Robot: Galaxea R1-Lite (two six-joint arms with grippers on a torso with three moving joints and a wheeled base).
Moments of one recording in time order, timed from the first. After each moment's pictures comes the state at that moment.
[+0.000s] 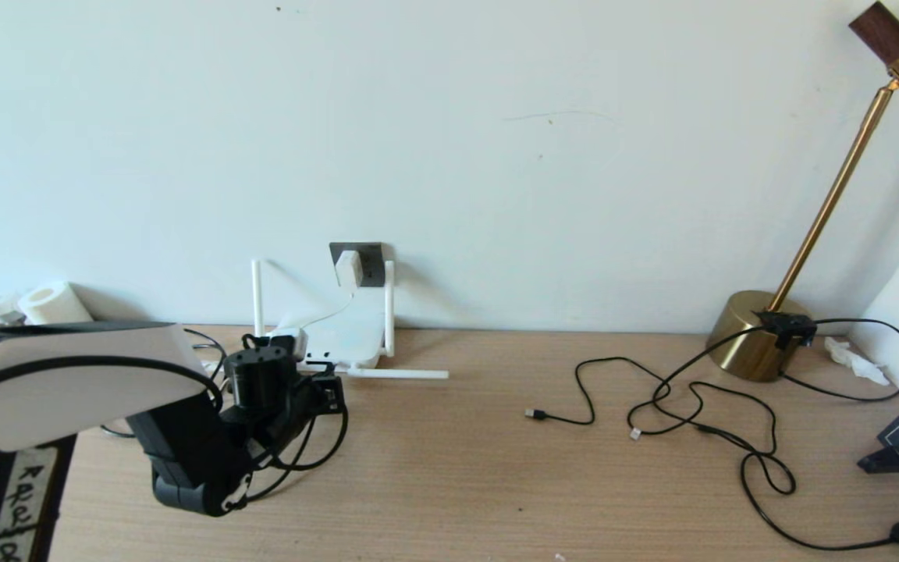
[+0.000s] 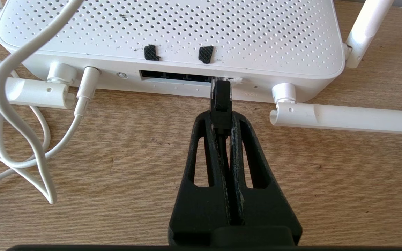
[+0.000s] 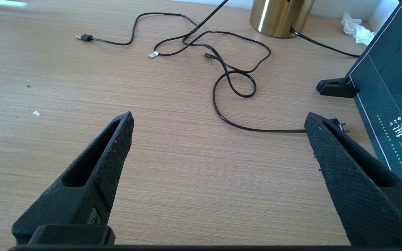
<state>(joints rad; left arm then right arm) -0.23 2.31 -0.74 -1.28 0.16 -0.08 0.01 0.00 -0.07 0.17 0.03 -0.05</state>
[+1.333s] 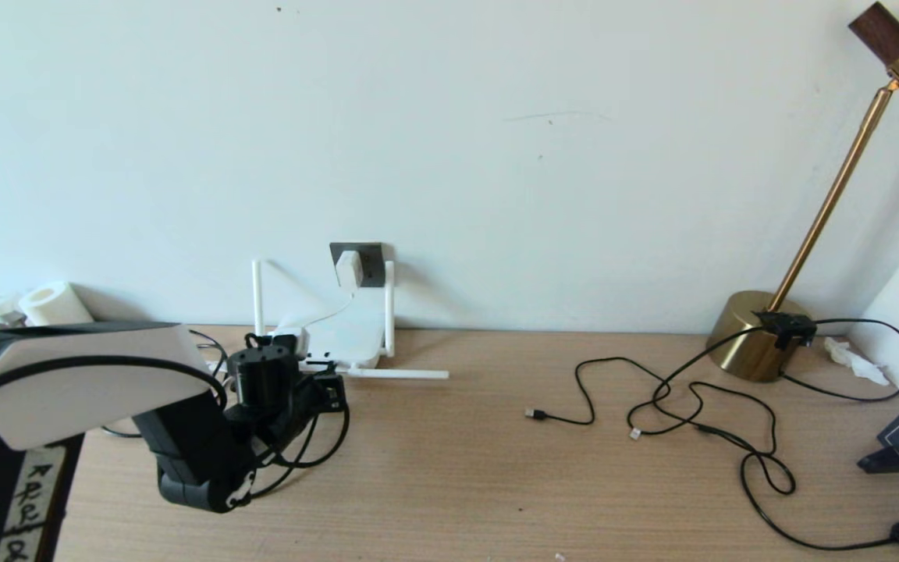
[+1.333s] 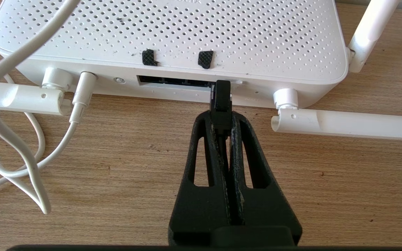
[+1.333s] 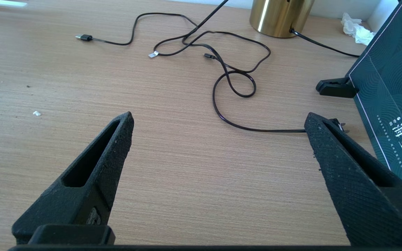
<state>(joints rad) -0.23 2.32 -0.76 -1.28 0.16 -0.08 0.01 0.00 -0.07 0.17 0.03 -0.05</state>
